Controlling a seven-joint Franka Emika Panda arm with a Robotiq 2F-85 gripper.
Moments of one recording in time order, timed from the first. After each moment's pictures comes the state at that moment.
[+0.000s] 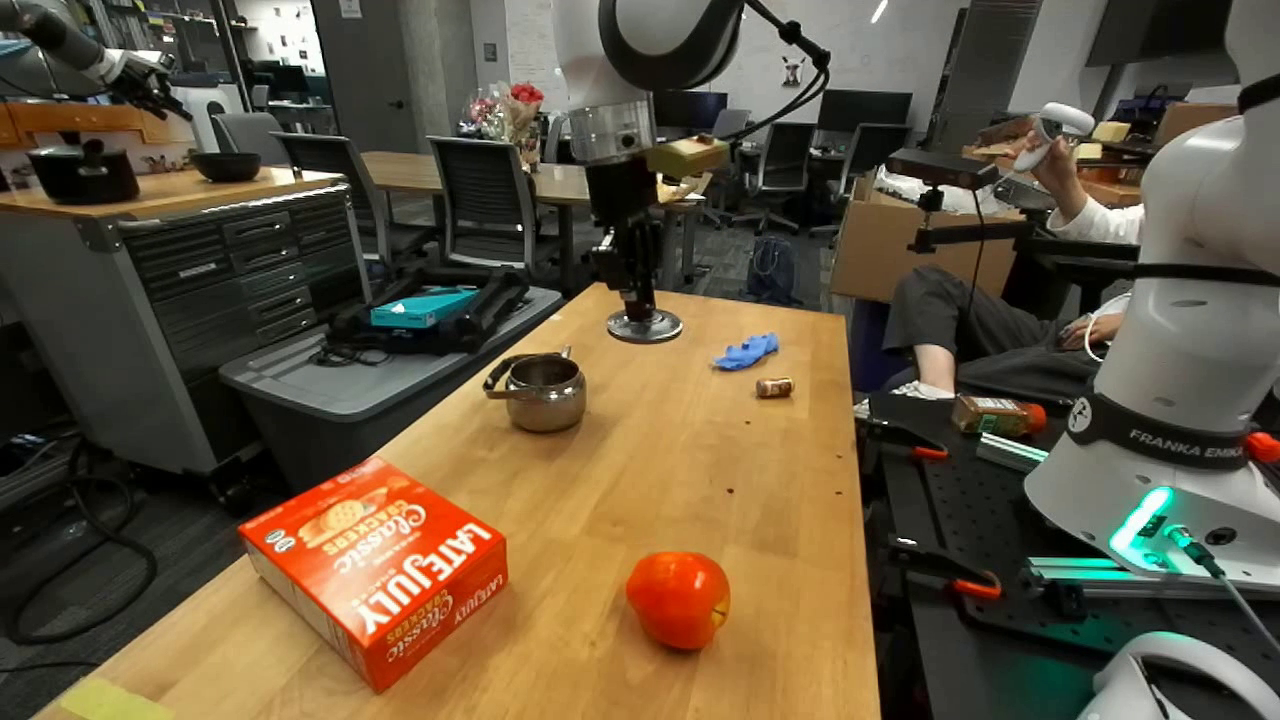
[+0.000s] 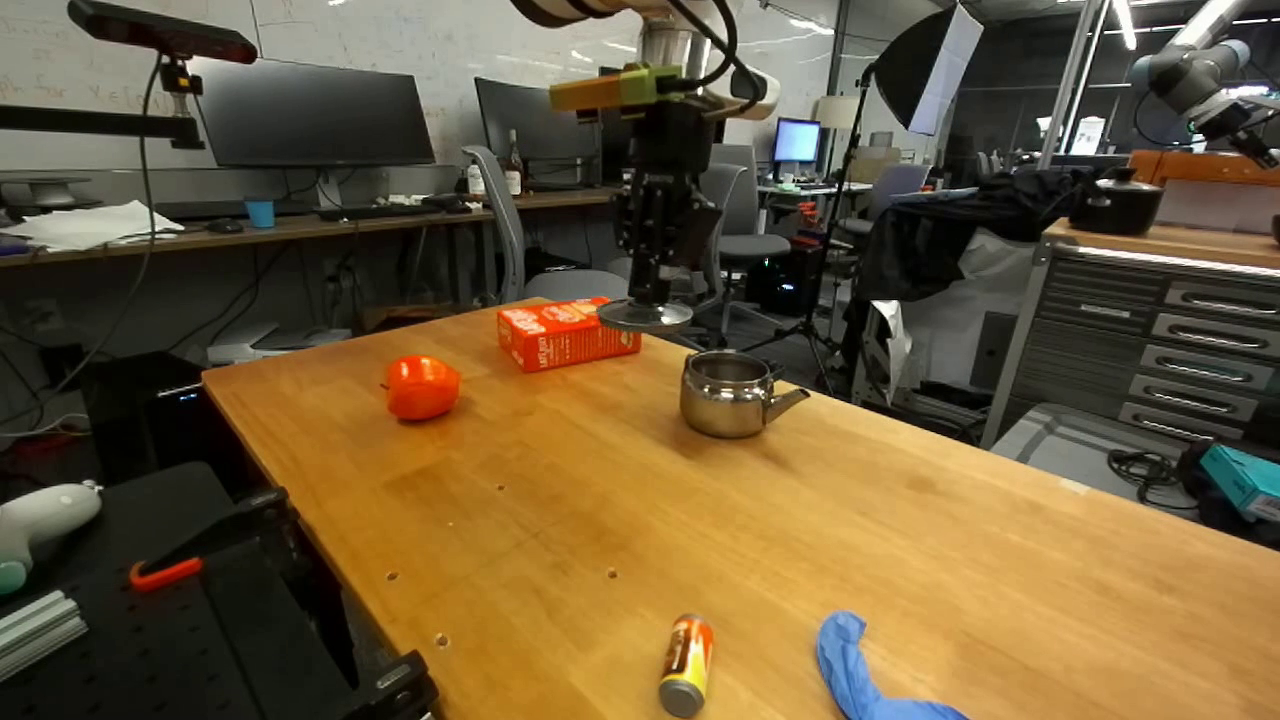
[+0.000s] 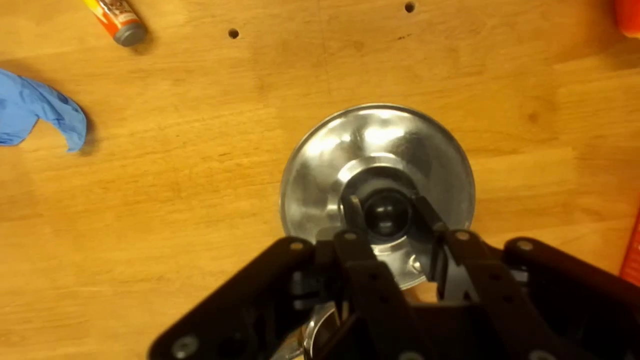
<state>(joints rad) 0.02 0.21 0.00 -2.05 -0.04 2.09 0.17</state>
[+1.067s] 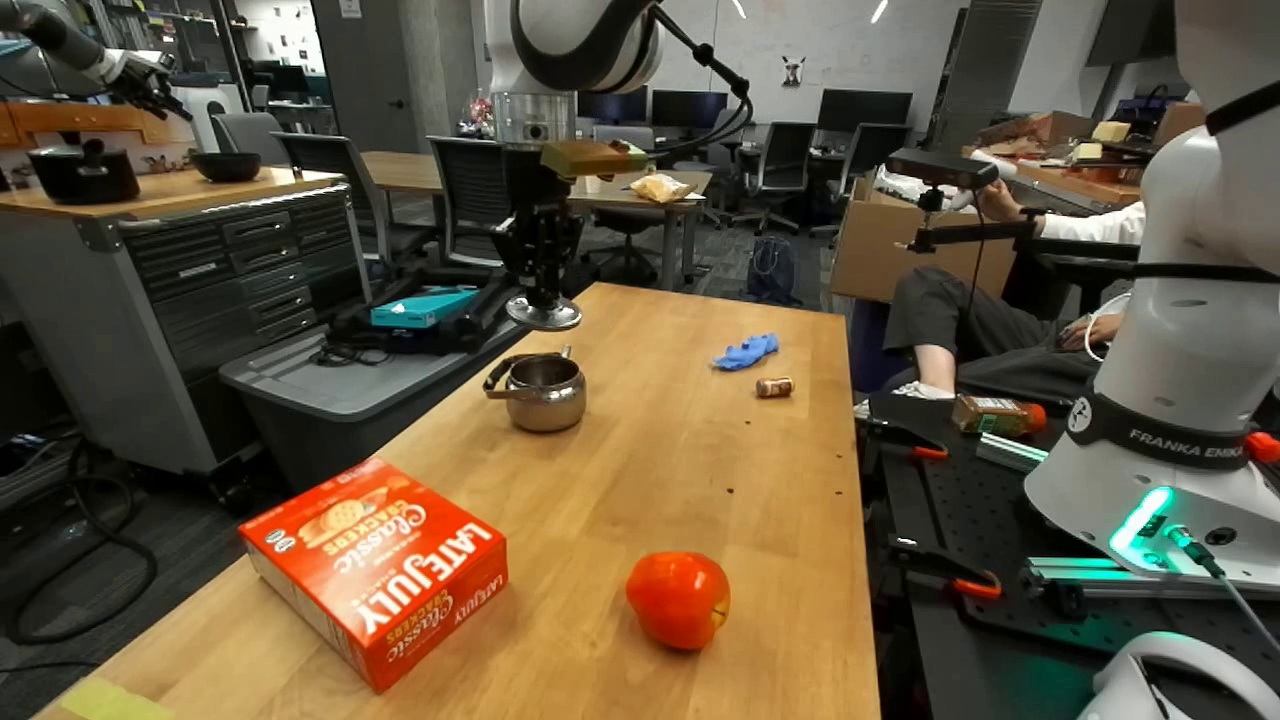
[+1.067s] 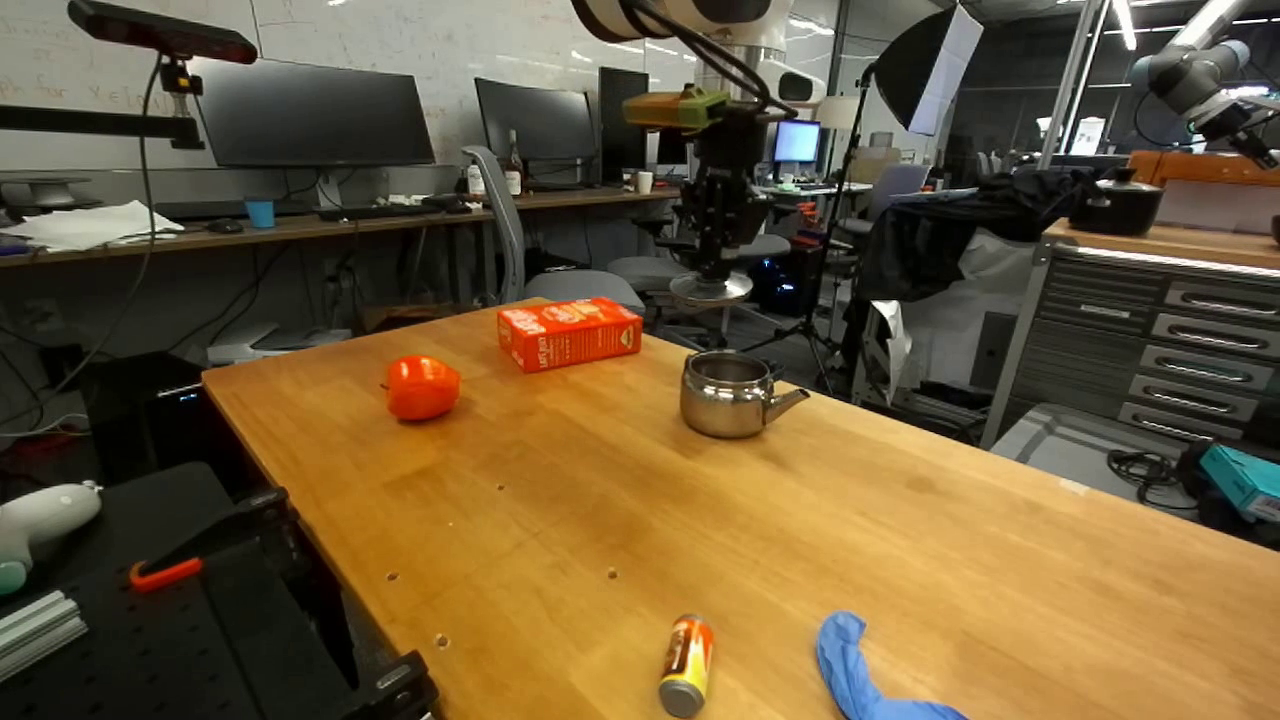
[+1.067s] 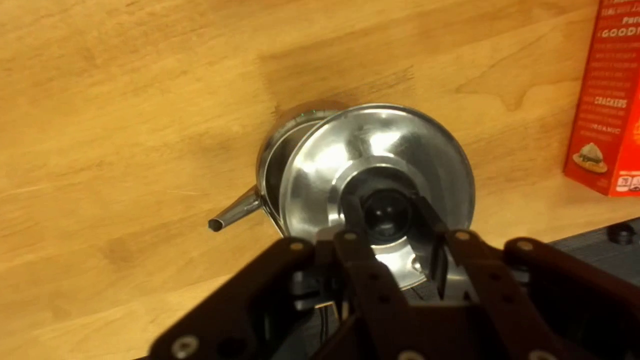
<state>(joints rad) 0.02 0.44 -0.01 -1.73 0.03 2.17 0.28</state>
